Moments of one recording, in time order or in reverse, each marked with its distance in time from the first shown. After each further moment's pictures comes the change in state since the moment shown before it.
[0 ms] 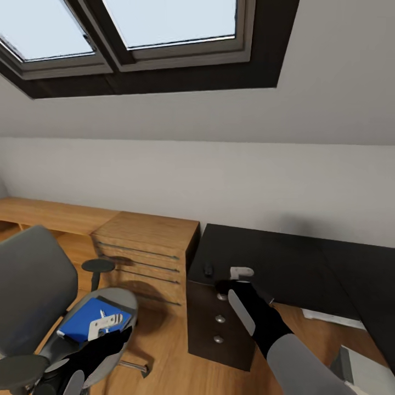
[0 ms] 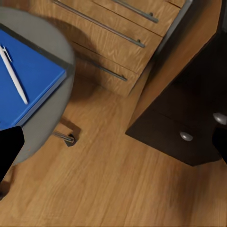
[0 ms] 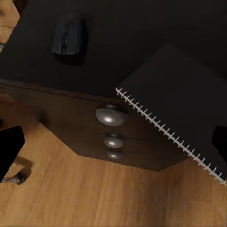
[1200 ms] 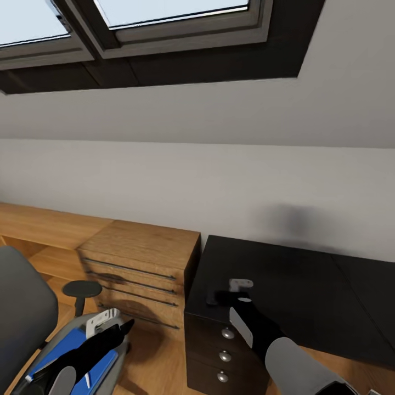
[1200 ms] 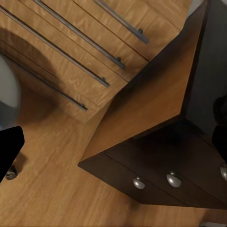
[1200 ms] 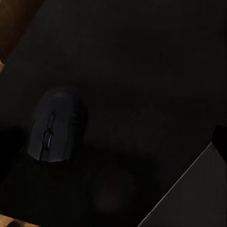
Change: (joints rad) left arm 0.000 0.011 0.038 -0.017 0.243 0.003 -0.009; right arm -0.028 0.014 -0.002 0.307 0.054 -0.321 0.149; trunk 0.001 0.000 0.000
